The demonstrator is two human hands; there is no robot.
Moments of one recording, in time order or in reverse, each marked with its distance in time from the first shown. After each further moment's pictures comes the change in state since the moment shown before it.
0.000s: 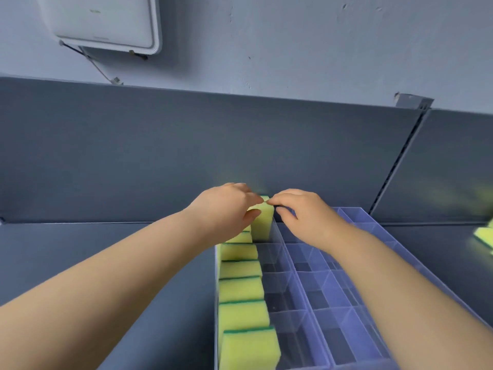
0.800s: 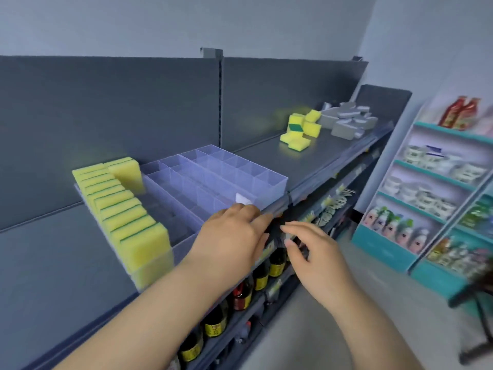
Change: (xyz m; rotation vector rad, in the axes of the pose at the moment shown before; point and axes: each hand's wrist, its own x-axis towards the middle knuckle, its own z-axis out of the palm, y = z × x) left_hand -0.138 0.190 0.025 -0.230 0.216 0.676; right_hand -0.335 -0.092 0.004 -0.054 0.562 0.716
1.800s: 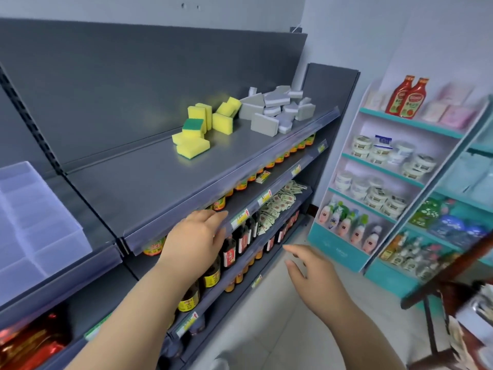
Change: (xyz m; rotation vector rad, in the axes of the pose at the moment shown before) left_hand 0.288 0.148 0.244 -0.112 -0.058 -0.223; right_hand 0.106 0.369 -0.169 -0.011 -0.154 0.260
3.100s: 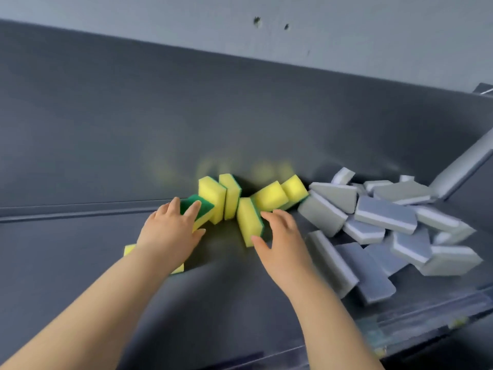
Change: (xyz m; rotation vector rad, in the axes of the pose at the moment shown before) left_hand 0.374 -0.140 0.109 0.403 -0.210 -0.811; right_hand 0.567 -0.001 0.033 -0.046 -0.293 -0.501
